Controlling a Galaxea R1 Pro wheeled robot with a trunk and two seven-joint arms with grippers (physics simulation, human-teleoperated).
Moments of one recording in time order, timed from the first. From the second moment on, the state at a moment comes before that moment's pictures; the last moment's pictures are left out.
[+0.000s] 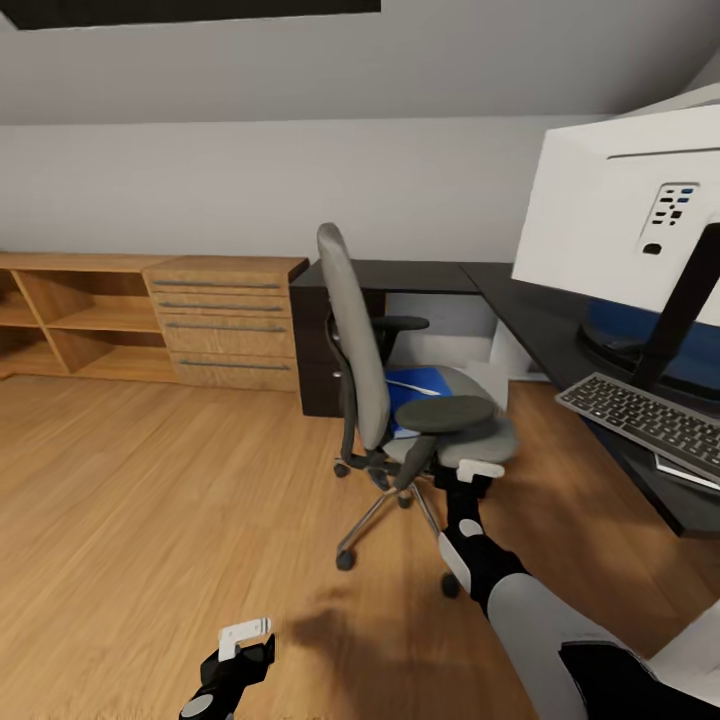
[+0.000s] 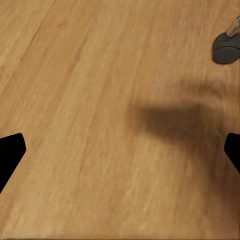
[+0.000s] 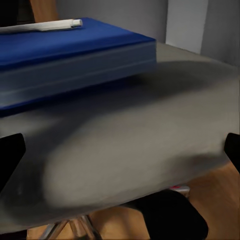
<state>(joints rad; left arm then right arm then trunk) -0.30 -0.06 -0.01 -0.57 0.17 -0.06 0.12 -0.83 0.13 -0.03 -0.33 0.04 -0.47 -0.32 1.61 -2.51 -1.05</state>
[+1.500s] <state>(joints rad) -0.30 -0.06 -0.01 -0.57 0.17 -0.06 0.12 -0.83 0.13 -0.03 -0.29 0.04 -0.52 -0.31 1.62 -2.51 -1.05</state>
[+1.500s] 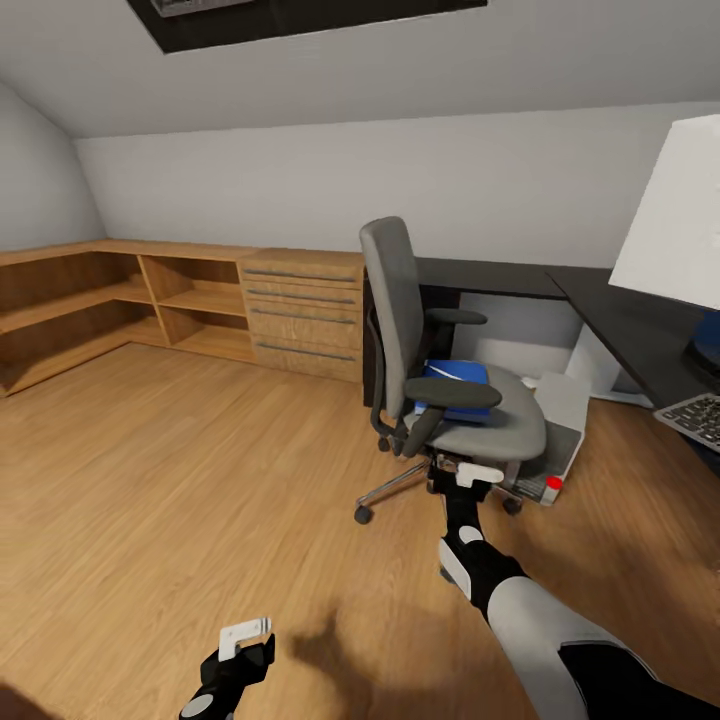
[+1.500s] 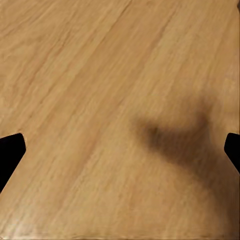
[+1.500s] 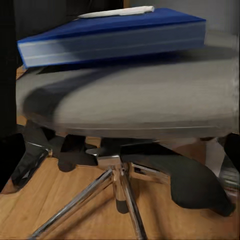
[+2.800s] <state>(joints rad) -0.30 -0.06 -0.01 -0.57 0.17 -0.06 0.11 -0.83 0.13 -0.03 -0.26 0.04 -0.52 -0.31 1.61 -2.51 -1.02</state>
